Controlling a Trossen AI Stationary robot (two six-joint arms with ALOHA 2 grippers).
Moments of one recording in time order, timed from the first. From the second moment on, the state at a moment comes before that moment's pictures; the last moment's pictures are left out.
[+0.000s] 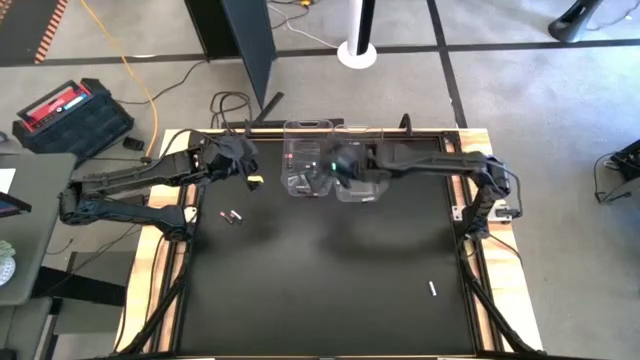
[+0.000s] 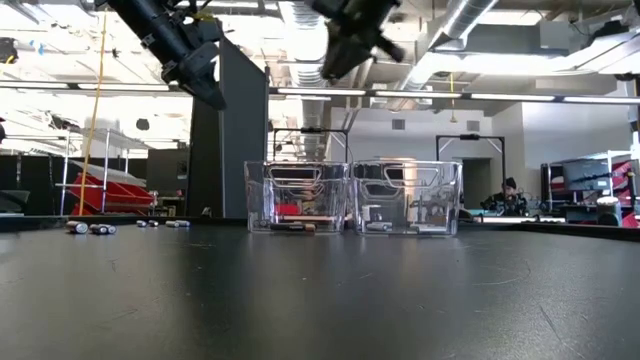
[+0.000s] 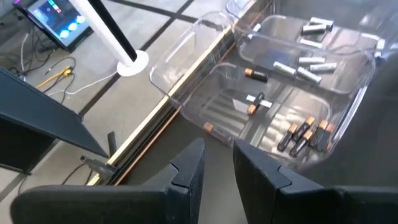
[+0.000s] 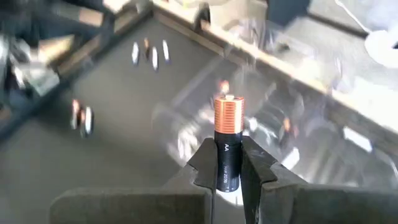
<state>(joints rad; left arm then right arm) 0.36 1.02 0.89 -0.49 -0.43 0.02 -0.10 1.80 1.76 -0.77 0.48 0.61</state>
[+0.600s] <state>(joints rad) 0.40 1.07 0.89 -0.42 -0.41 0.12 -0.34 2.26 2.02 -0.68 0.17 0.57</state>
